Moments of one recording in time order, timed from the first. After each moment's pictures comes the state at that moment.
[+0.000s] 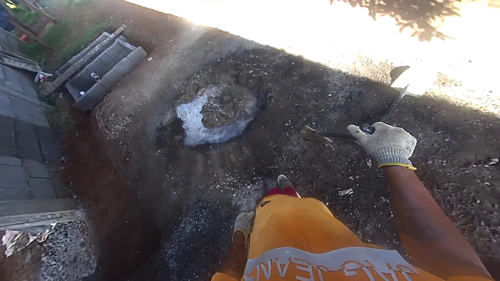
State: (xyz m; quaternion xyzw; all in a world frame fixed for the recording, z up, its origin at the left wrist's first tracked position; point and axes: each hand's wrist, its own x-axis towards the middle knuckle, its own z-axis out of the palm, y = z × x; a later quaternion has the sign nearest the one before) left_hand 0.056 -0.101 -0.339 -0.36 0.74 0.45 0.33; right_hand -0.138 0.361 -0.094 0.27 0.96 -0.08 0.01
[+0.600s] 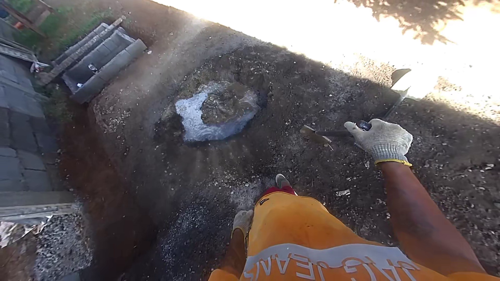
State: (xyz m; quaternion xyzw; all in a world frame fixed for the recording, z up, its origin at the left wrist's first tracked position) left_hand 0.057 -0.096 -0.345 -0.38 0.73 0.47 0.33; right_hand -0.156 0.357 -0.095 0.26 0.96 -0.07 0.01
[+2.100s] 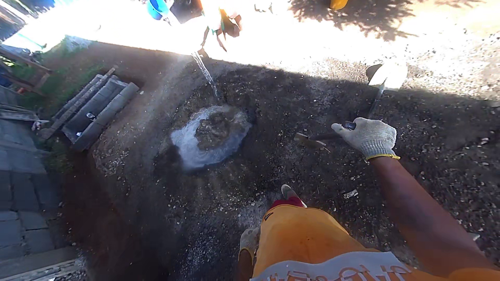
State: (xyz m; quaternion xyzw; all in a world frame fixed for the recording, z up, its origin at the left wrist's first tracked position) left_hand 0.028 -0.086 -0.326 -0.35 0.76 0.43 0.34; right_hand -0.163 0.384 -0.085 0.28 0.95 -0.09 0.02
